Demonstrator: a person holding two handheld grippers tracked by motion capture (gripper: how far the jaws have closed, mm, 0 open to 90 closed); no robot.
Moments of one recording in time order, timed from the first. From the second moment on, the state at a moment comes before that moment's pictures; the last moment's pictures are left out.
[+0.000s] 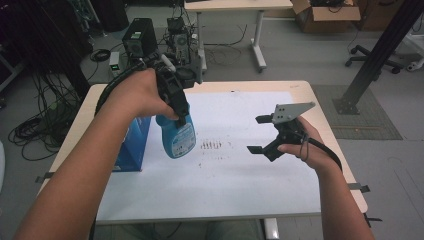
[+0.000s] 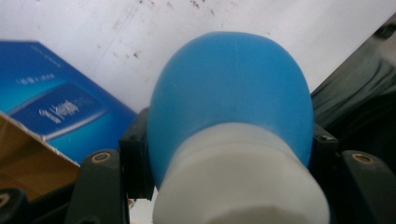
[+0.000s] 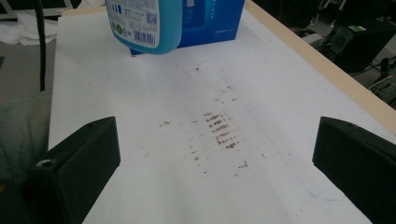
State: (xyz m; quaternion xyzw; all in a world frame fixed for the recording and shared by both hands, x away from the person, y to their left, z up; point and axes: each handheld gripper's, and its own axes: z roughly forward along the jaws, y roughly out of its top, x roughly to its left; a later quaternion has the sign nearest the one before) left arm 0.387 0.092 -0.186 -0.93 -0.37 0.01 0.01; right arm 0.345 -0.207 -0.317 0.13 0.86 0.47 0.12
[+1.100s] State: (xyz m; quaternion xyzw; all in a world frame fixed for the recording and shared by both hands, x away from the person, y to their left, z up) left arm 0.412 0.180 -0.108 -0.81 -0.58 -0.03 -0.02; right arm 0.377 -0.207 -0.305 0.15 0.91 0.36 0.11
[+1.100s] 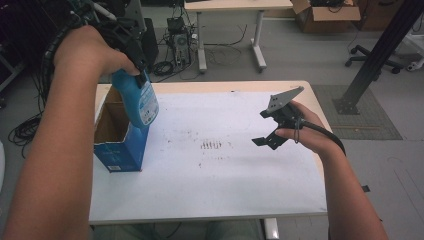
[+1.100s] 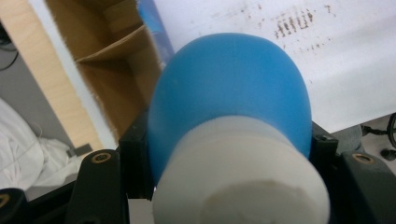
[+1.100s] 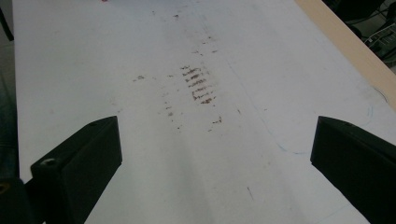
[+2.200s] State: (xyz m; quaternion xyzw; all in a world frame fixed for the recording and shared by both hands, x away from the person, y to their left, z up) left arm 0.416 0.264 -0.096 -0.72 -0.69 -0.03 -0.01; right arm 0.386 -0.208 -0.306 0.15 0.93 0.33 0.10
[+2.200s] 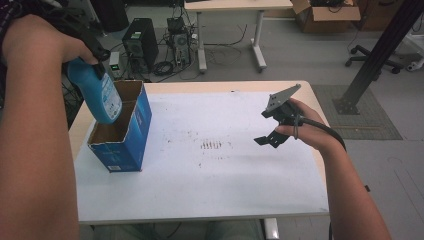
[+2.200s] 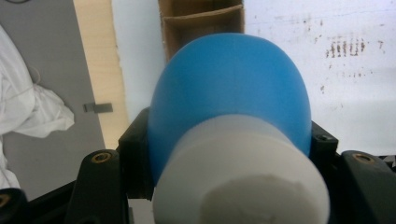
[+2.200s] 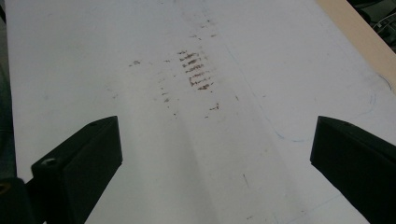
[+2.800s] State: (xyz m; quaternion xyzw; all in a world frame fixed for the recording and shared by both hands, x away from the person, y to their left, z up) left arm 0.424 0.276 -0.151 -0.72 -0.70 0.00 0.01; right arm 0.384 -0.200 -0.309 0.14 0.93 0.33 0.10
